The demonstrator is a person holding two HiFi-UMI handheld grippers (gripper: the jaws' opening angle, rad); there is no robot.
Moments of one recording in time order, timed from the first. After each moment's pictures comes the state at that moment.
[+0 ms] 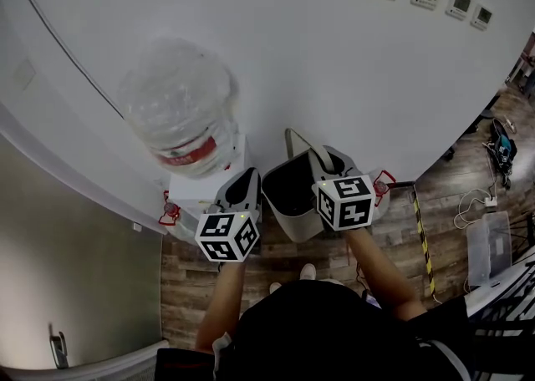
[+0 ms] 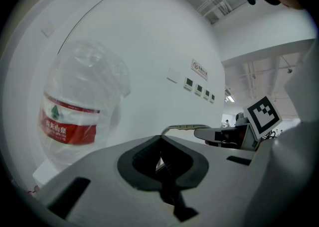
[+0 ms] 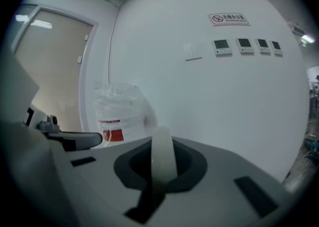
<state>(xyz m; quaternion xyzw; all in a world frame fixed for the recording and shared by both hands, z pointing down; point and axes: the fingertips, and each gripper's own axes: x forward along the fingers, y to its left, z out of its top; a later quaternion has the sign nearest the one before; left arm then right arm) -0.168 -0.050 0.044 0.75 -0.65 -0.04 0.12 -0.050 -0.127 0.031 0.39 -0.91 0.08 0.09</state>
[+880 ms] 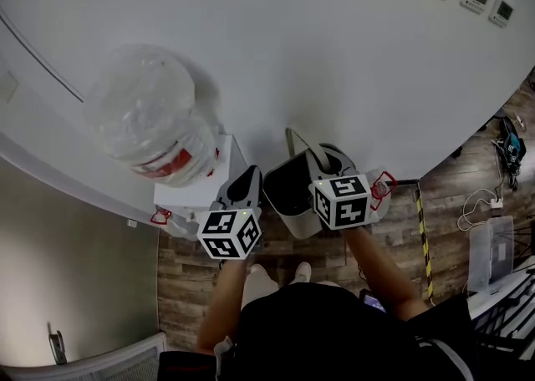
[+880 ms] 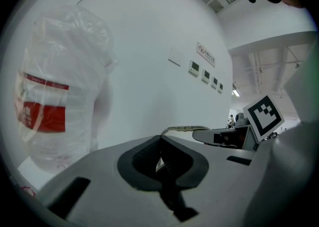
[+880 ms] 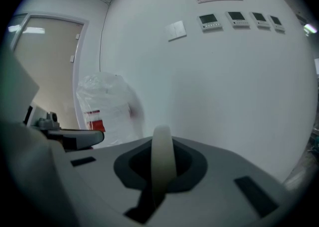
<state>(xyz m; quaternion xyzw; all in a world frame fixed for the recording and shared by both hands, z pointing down) -0.134 -0.130 0.082 0.73 -0.66 -0.01 0.15 -0.026 -0.205 0.080 0.37 -0.91 0.11 0.12</state>
